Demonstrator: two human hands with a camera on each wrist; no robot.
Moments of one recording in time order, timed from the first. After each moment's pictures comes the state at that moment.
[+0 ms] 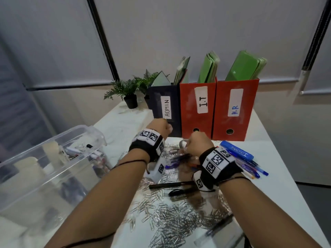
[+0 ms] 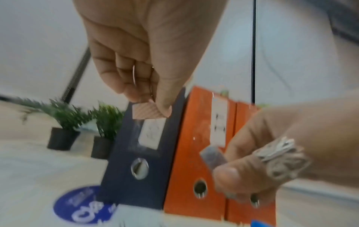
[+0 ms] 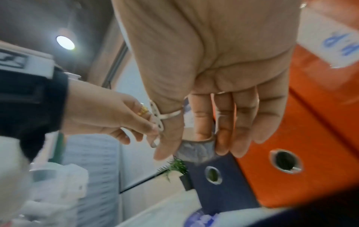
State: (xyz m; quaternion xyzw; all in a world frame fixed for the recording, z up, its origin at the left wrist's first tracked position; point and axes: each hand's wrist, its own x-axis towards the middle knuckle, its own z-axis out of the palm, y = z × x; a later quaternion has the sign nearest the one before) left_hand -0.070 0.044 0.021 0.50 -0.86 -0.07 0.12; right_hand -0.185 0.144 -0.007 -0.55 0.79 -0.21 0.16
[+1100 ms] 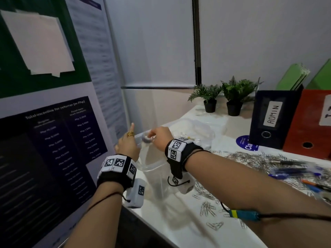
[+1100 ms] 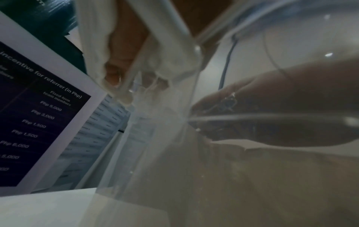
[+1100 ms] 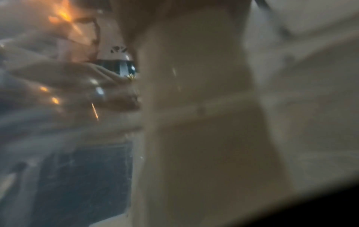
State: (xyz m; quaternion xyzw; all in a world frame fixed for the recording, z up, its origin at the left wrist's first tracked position) left_hand 0.330 0.082 0.030 0.75 -0.62 -0.01 0.24; right_hand 0.205 0.064 0.047 -0.76 0.54 -0.29 0.22
